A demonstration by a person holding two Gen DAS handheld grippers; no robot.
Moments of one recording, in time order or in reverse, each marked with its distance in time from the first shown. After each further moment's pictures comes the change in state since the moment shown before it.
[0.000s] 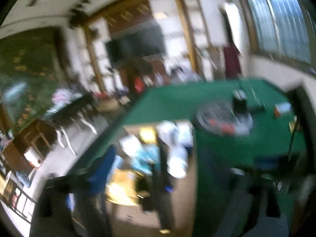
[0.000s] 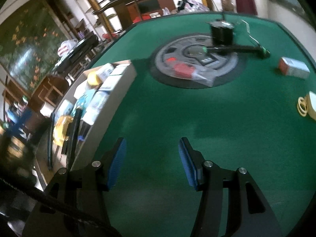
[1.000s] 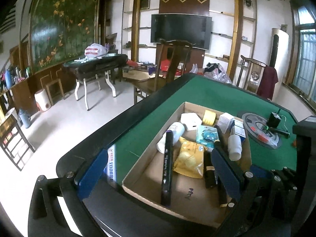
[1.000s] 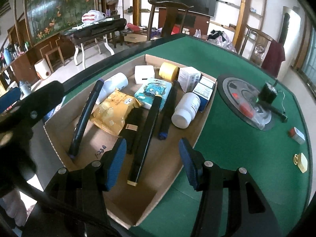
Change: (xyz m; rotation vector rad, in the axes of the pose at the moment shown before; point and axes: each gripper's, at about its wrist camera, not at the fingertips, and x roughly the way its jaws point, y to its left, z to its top) left arm 0.007 0.135 -0.055 -0.353 0.183 0.076; right arm 0.021 0.171 -0.030 -0.379 -0.042 -0.176
